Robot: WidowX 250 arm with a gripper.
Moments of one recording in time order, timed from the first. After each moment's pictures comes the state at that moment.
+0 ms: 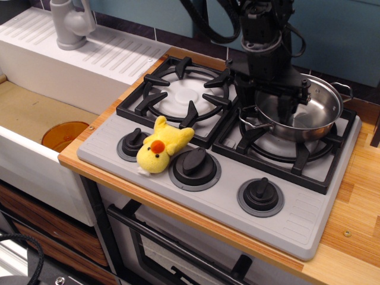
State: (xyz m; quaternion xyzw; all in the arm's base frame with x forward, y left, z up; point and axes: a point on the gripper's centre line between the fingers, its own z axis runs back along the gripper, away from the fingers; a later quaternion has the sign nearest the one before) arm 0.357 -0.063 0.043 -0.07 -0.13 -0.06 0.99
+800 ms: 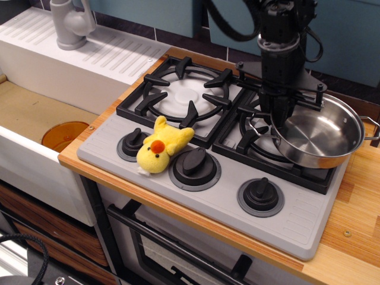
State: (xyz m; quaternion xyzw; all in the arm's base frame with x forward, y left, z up) arm 0.346 -0.074 0.052 -0.05 -0.07 -0.05 0.99
